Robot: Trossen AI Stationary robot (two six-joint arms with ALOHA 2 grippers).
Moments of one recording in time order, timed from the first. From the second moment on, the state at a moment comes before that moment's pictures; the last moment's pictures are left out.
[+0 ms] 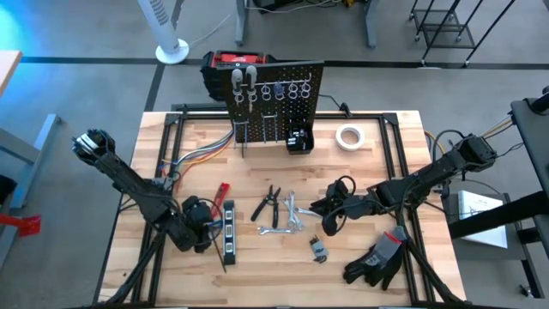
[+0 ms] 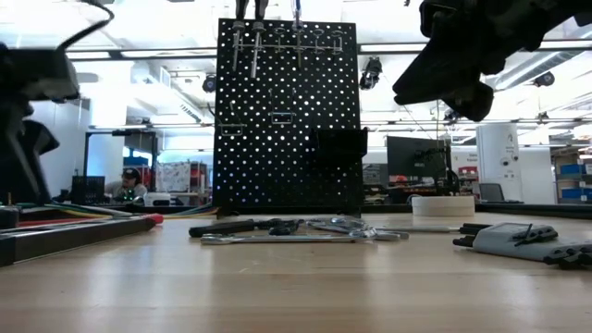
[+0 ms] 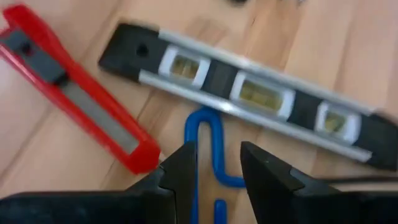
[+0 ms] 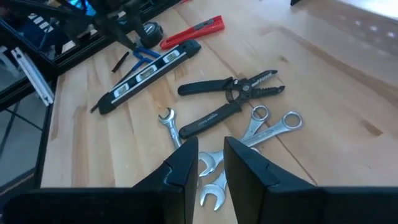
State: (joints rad) left arm -0.77 1.19 0.47 -0.47 -0.46 -1.14; right arm 0.40 1.28 0.62 0.06 0.42 0.74
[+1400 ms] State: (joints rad) left arm -0.75 1.44 0.61 -0.73 -0.41 -1.00; right arm 0.40 1.28 0.62 0.06 0.41 0.76
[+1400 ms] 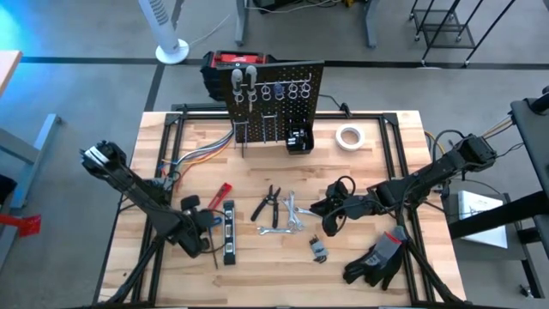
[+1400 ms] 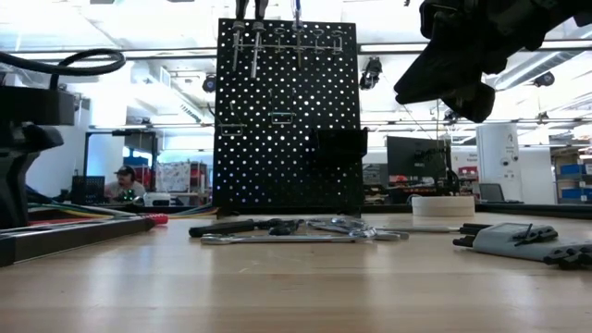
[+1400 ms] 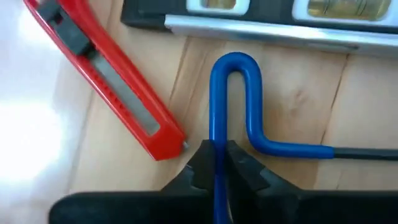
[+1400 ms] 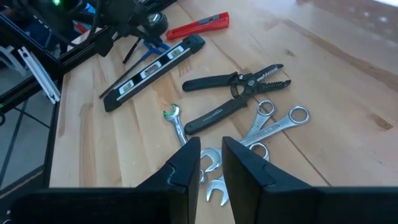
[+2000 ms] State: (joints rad) left arm -0.66 1.44 1.02 -1.10 -0.48 -0.90; right arm 0.40 1.29 0.62 0.22 0.42 0.64
